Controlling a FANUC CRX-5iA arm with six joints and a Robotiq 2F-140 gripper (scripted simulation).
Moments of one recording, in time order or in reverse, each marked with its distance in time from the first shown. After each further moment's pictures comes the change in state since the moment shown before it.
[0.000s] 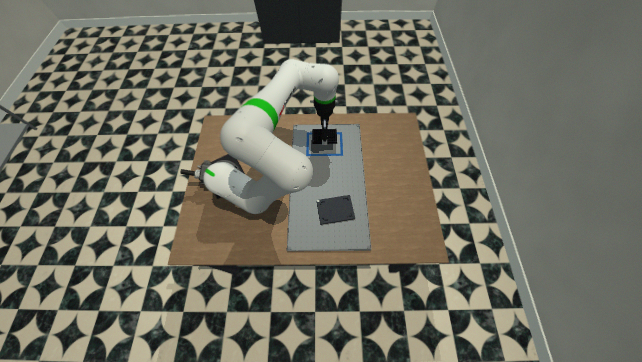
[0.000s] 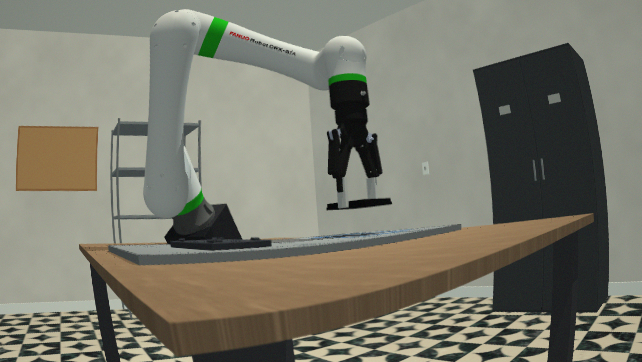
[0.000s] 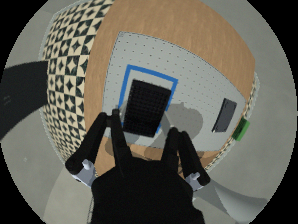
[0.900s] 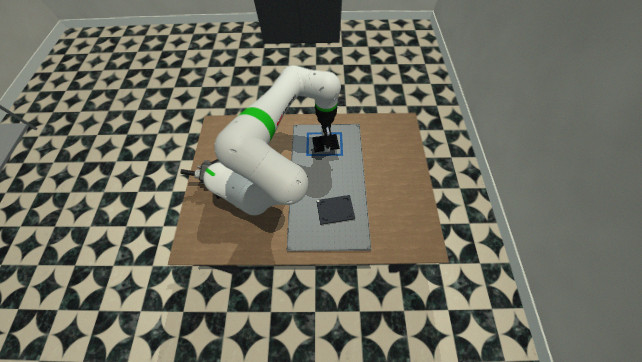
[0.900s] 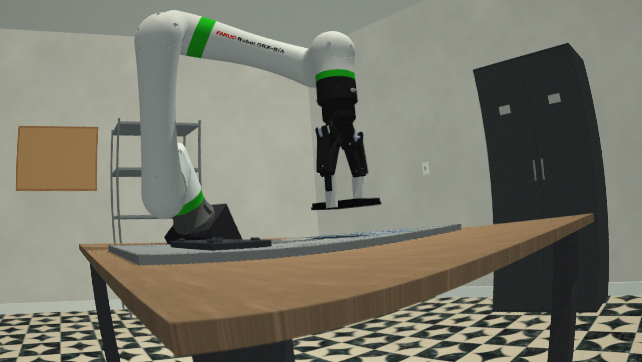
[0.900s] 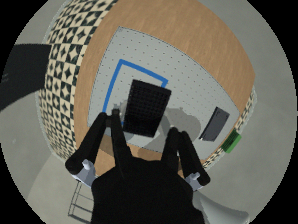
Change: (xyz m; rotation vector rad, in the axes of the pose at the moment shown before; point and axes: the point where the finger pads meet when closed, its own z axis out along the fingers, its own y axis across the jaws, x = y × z) arm 0.006 0.042 -0.001 0.000 0.000 -0.160
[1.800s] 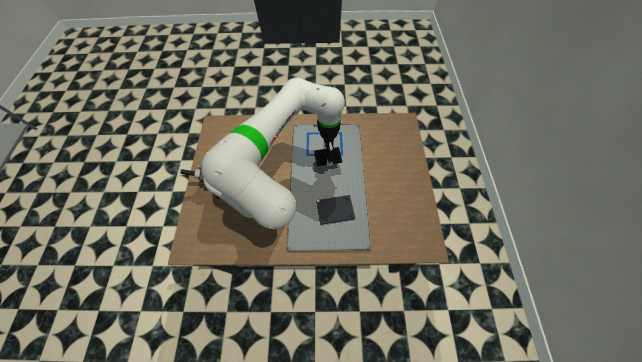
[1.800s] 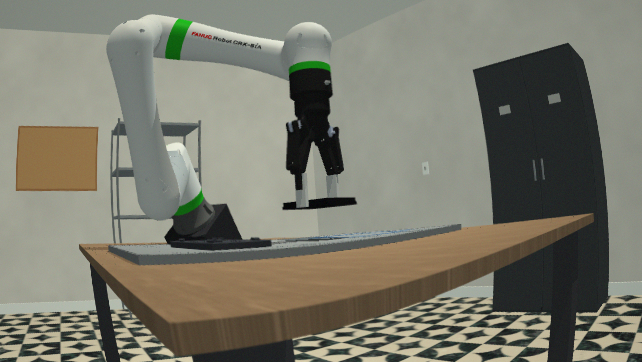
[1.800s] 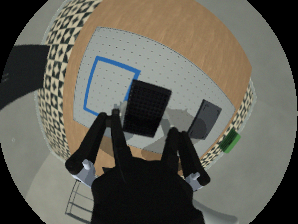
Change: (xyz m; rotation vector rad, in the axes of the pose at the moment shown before) arm -0.002 0.083 -0.003 0.000 0.000 0.000
